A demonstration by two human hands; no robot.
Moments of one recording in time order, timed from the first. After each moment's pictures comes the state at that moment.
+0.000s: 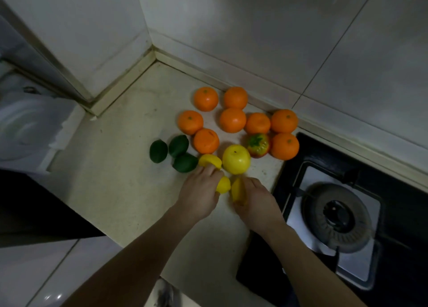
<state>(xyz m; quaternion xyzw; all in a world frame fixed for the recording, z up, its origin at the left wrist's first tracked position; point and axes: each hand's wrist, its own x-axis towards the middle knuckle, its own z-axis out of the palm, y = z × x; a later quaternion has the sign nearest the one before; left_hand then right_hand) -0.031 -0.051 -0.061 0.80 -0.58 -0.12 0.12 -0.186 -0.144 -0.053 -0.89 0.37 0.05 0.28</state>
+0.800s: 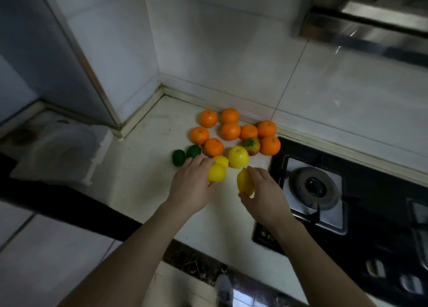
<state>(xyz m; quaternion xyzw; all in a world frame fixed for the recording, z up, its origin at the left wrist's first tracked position) -0.013 0.060 0.068 0.78 -0.58 -0.02 0.21 -0.200 -0.025 0.077 -0.89 0.41 -0.11 0.19</state>
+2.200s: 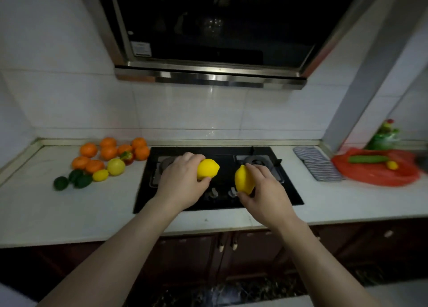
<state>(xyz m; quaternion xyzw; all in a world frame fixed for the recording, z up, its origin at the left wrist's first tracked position) -0.425 0.176 0.220 0.61 -0.73 -0.01 0.30 -0.643 0.193 0.222 -0.79 0.56 -0.25 0.04</state>
